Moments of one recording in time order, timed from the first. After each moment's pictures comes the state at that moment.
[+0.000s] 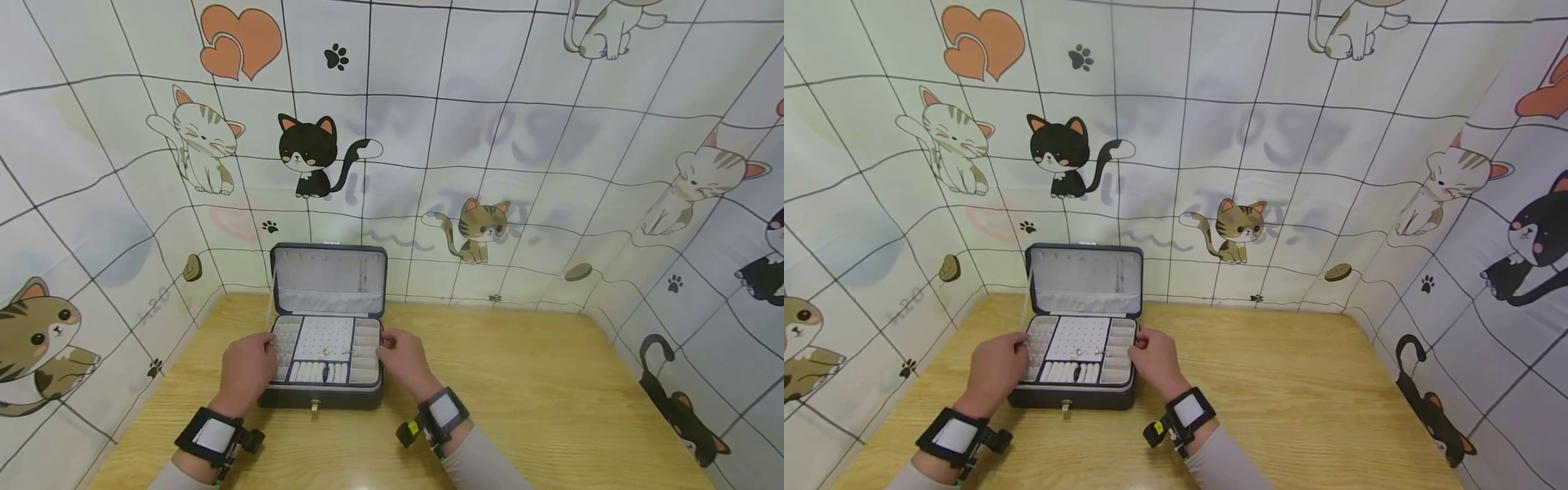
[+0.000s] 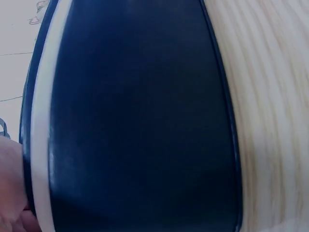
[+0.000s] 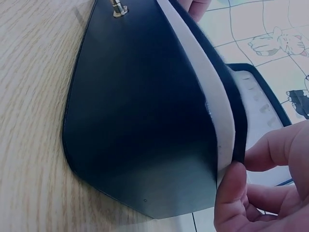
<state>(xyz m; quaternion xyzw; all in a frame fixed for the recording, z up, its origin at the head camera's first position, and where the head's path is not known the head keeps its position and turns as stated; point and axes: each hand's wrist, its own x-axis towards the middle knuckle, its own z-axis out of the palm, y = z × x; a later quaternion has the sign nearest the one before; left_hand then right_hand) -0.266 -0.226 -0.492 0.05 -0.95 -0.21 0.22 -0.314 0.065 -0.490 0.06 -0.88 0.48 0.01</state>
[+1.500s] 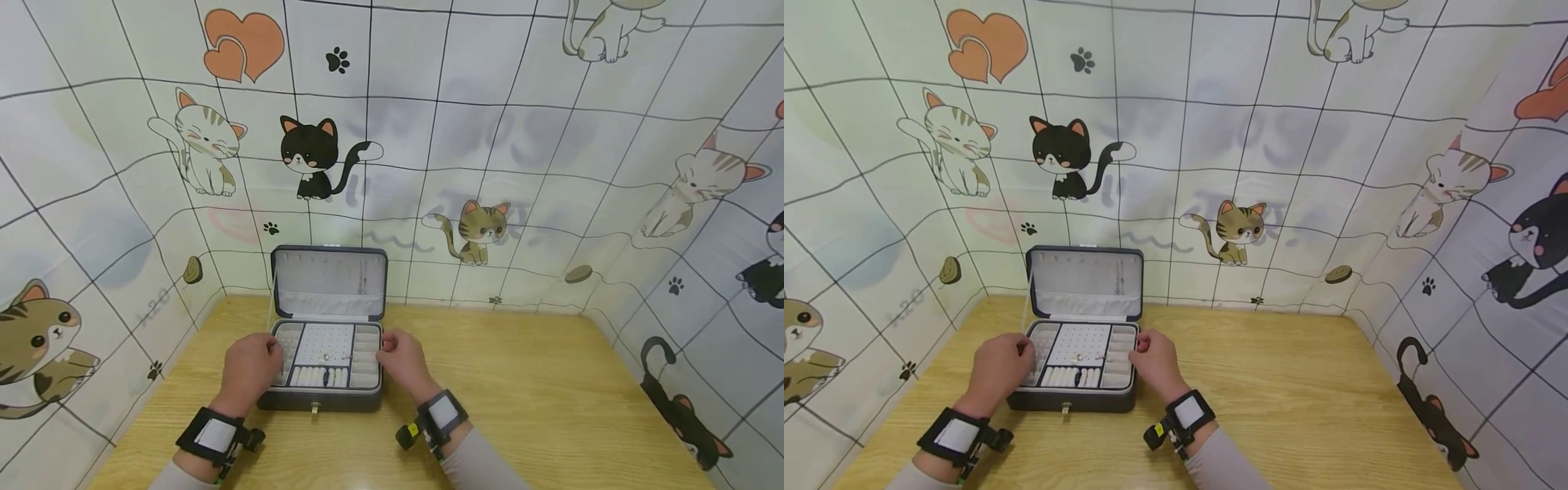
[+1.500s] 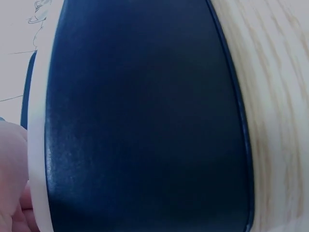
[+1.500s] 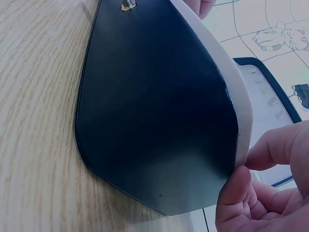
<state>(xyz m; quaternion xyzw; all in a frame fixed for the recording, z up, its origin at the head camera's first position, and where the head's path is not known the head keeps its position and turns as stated) -0.273 -0.226 -0.491 0.05 -0.95 -0.22 0.20 -0.321 0.065 -0.502 0.04 -0.87 0.49 0.01</state>
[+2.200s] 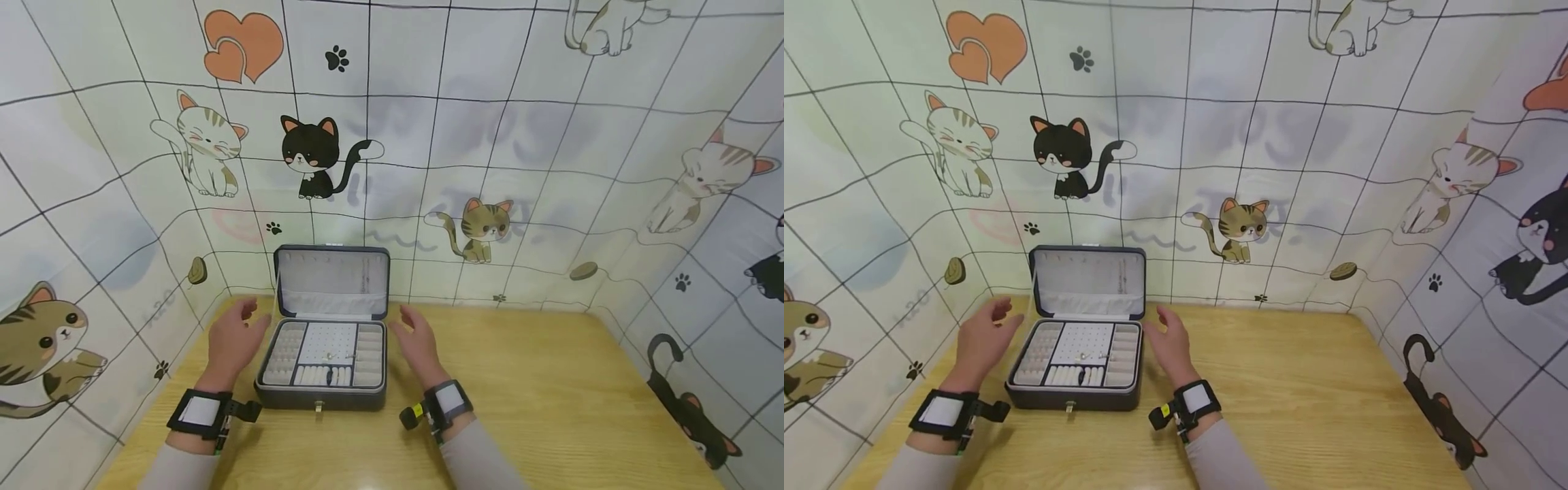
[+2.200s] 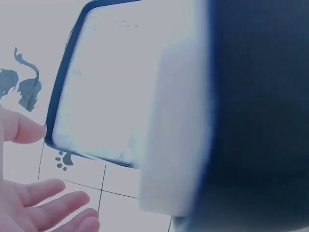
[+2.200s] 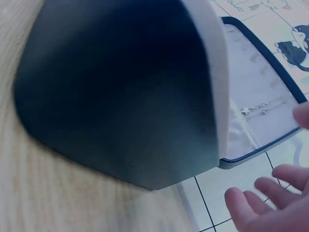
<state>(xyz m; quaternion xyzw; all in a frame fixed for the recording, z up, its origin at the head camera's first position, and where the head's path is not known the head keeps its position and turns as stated) -0.296 -0.262 -0.470 0.09 -0.89 -0.38 0.22 -0.345 0.081 -0.505 0.06 -0.80 0.59 0.08</state>
